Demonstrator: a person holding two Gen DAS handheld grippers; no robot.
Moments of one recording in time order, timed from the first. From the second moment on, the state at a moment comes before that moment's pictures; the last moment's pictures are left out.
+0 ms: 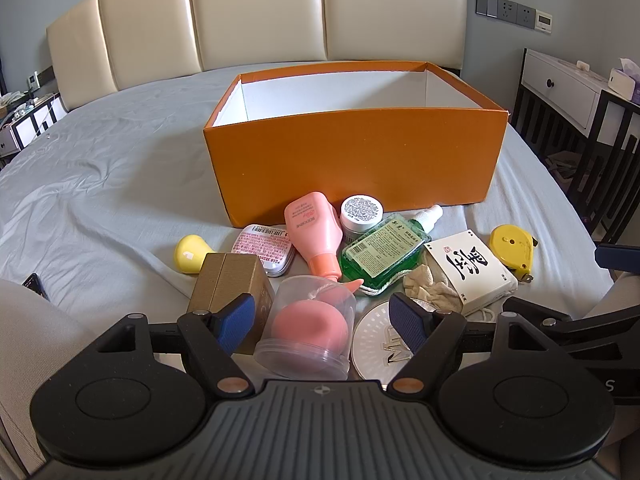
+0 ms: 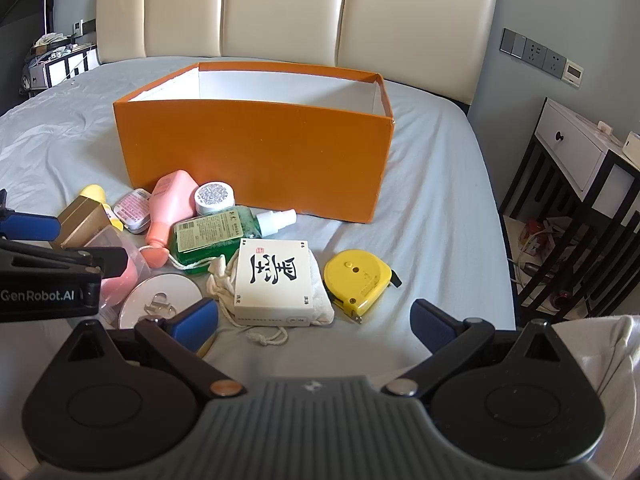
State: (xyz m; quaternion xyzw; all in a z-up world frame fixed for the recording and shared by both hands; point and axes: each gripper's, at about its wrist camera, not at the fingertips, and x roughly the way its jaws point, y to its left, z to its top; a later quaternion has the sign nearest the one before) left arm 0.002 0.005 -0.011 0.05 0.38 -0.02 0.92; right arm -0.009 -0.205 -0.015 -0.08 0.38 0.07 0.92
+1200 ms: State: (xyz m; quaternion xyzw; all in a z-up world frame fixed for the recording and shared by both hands) left arm 0.043 0.005 -0.039 -0.12 0.58 -0.08 0.80; right arm 0.020 -0.233 -0.009 -0.04 0.44 0.07 0.90
